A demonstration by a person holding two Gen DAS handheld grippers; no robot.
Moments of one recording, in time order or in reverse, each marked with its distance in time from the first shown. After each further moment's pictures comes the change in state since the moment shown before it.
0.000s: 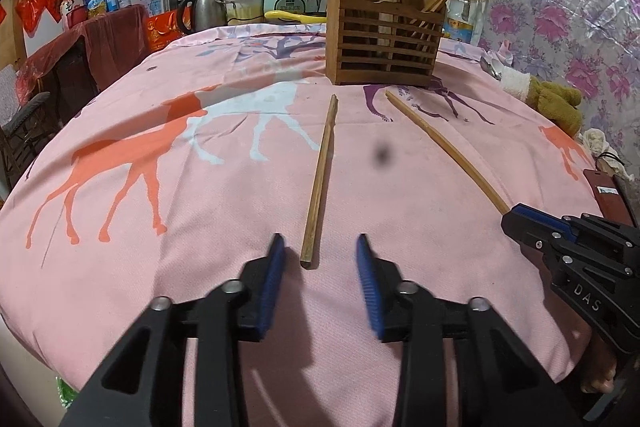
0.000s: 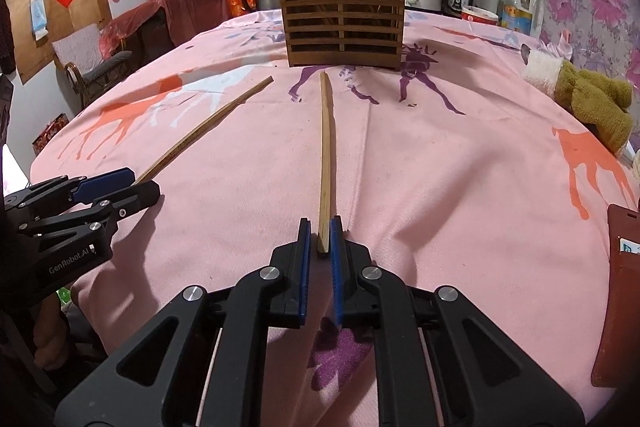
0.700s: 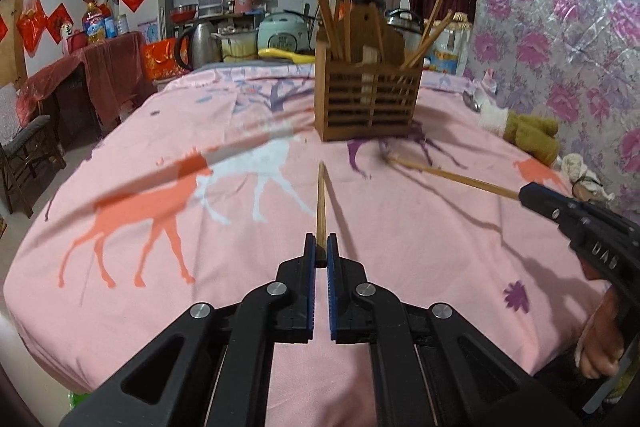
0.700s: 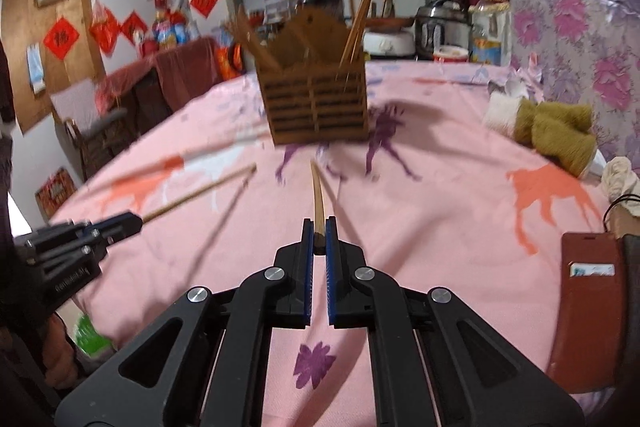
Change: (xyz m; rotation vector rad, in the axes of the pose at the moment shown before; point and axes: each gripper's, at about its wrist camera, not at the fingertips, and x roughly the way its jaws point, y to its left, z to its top) left arm -0.052 -0.008 0.032 0.021 -0.104 -0.017; right arm -0.068 -0.028 0.038 0.112 -0.211 0.005
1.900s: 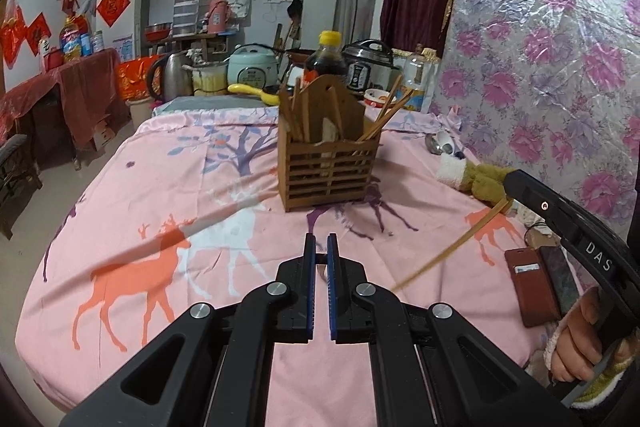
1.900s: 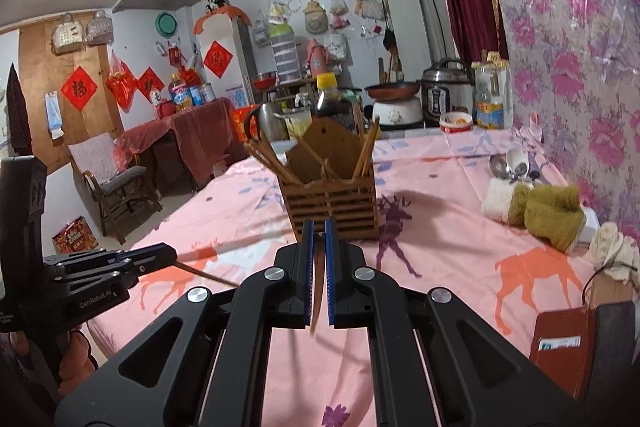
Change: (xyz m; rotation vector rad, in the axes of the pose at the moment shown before) left arm -0.042 -0.015 0.081 0.019 -0.055 -0.123; right arm -0.050 0.012 0.066 0.011 -0.193 0.051
